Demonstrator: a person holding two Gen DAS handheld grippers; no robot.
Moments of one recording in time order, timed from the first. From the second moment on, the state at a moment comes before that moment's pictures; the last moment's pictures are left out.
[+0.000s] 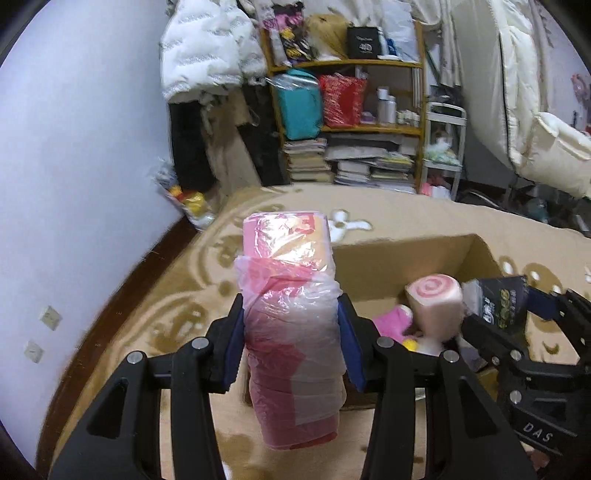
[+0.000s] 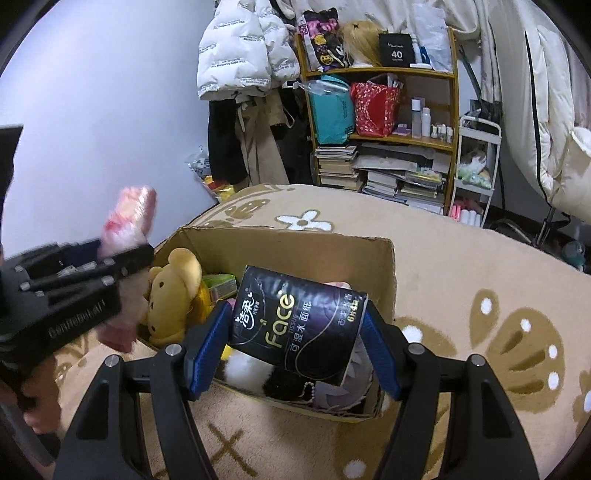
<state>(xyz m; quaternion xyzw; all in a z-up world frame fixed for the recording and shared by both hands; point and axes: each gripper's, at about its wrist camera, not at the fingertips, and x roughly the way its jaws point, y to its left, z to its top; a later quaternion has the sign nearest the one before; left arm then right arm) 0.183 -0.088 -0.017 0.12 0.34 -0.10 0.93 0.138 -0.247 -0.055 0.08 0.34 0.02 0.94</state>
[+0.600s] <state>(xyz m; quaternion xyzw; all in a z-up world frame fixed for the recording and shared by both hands) 0.186 -0.094 -0.039 0.13 0.36 -0.13 0.91 0.141 -0.258 -0.060 0.11 0.35 0.02 0.93</state>
